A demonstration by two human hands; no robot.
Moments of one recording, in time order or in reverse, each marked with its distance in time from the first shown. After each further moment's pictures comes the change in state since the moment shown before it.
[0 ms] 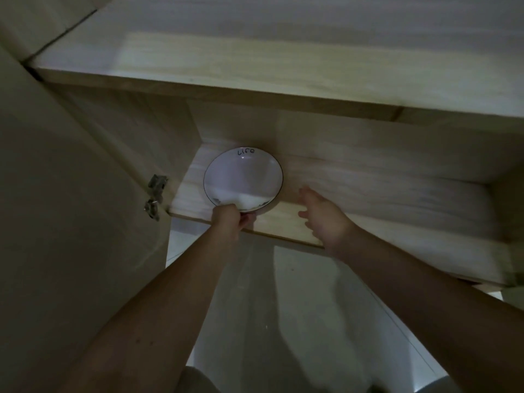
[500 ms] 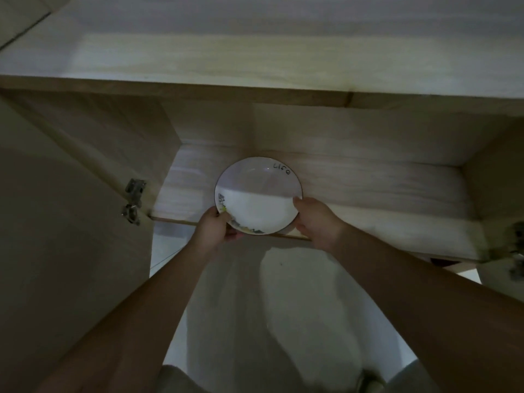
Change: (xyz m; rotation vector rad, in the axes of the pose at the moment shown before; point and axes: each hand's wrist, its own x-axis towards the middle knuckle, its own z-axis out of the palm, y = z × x) left_hand -0.051 -0.013 -0.012 0.287 -0.223 0.215; right_hand 0.029 0.040 -0.013 0.198 0.115 0.112
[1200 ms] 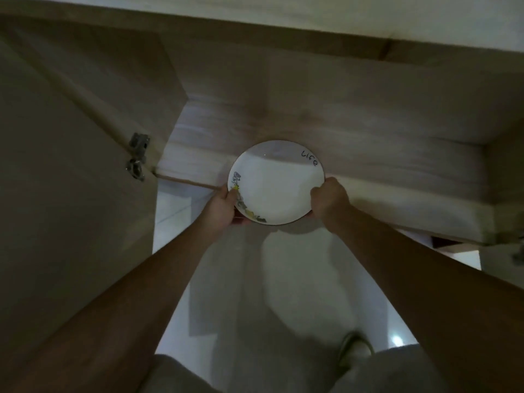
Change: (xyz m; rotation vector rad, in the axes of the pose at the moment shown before) left_hand -0.022 -0.027 0.002 0.086 -0.039 -0.065; right_hand -0.001 0.018 -0.011 -0.472 0.173 0.052
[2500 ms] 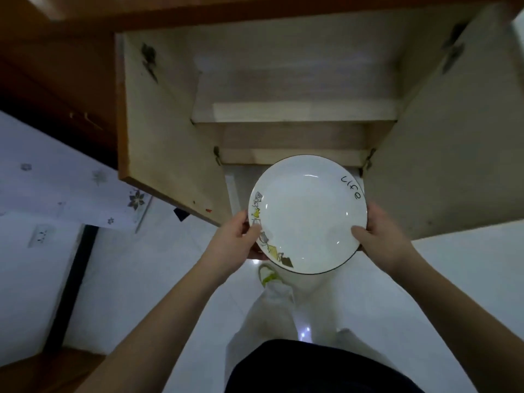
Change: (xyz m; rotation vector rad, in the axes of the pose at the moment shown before) left_hand -0.713 0.297 -0.064 0.264 -0.205 -0.022; right_hand -0.676 -0.037 -0.322 0.148 -0.086 -0.169
